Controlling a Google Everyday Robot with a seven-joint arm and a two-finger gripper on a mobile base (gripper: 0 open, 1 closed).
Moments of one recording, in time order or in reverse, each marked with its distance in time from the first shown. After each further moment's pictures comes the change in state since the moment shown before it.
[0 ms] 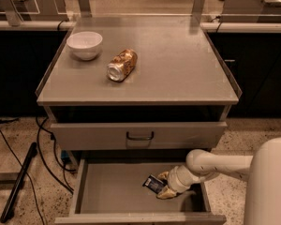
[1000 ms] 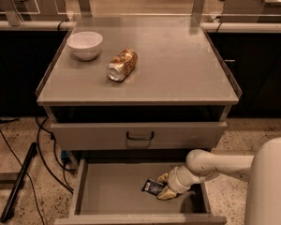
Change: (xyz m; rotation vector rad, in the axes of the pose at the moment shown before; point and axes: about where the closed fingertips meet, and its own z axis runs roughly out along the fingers) arm -0.005 0.004 -0.003 -0.006 -0.004 0.000
